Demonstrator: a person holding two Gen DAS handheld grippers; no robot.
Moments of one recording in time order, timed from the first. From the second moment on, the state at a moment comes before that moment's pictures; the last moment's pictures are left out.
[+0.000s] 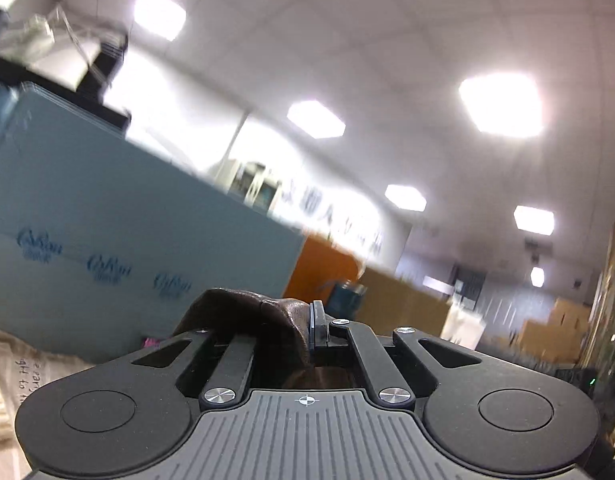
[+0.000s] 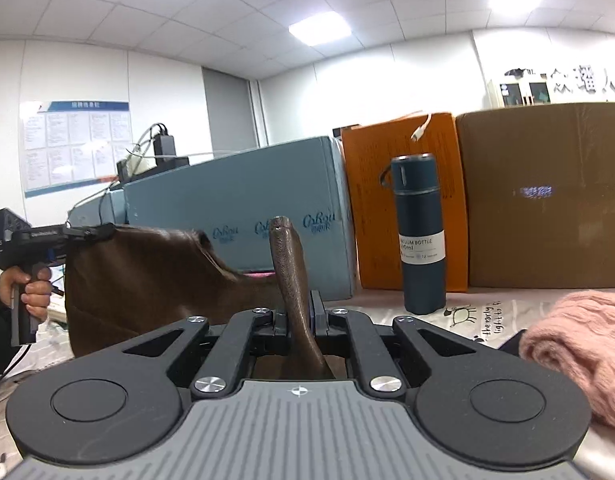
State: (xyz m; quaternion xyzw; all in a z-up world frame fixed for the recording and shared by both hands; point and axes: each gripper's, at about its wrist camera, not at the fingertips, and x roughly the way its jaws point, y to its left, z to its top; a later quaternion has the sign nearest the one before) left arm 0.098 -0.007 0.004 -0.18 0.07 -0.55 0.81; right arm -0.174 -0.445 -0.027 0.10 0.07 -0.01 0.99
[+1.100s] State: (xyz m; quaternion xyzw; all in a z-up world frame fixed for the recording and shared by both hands) left arm -0.013 0.104 -0.061 -0.10 0.18 -0.58 0.79; right arm -0.348 -0.387 -0.074 0.14 0.10 -0.05 0.98
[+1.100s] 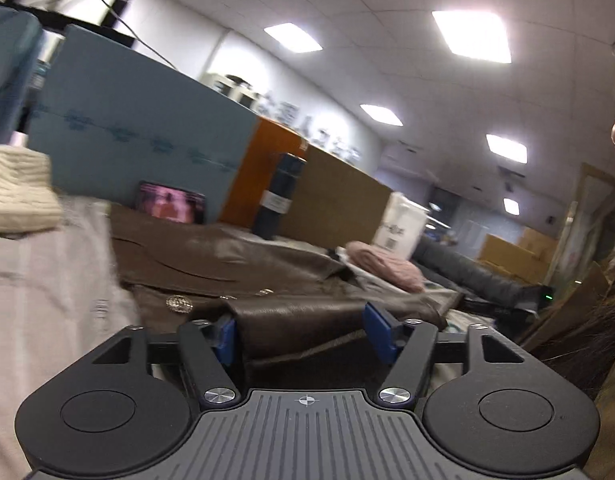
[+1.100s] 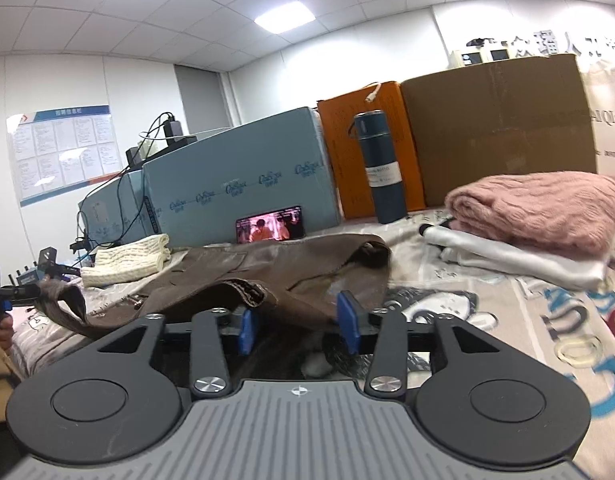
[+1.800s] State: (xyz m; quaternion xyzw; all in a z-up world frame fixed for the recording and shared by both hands) left arm 0.193 -0.026 -0.044 -0.06 0.28 -0.36 0.89; right arm -0.182 -0.486 -0.053 0.36 0.12 -0.14 0.92
